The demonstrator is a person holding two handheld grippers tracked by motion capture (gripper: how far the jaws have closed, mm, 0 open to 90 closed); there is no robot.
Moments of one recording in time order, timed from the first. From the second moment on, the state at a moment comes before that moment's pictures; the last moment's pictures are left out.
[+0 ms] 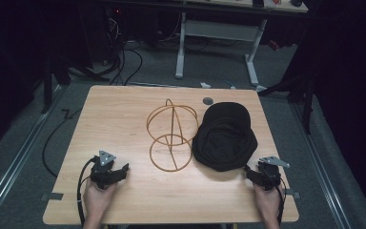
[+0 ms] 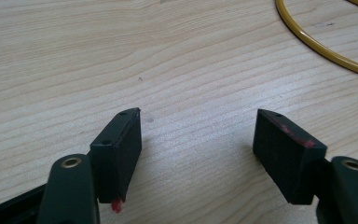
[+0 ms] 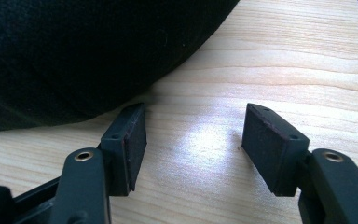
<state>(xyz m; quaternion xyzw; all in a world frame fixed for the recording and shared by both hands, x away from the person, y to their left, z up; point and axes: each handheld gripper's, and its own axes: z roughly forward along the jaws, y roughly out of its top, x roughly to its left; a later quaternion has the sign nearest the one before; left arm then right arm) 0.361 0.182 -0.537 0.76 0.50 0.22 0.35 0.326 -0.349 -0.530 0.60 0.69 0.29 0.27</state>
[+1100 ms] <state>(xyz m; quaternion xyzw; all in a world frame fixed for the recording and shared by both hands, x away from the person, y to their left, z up) 0.358 0.182 -0.535 0.76 0.49 0.20 0.37 0.327 -0.349 -0.530 0.60 0.69 0.29 0.27</state>
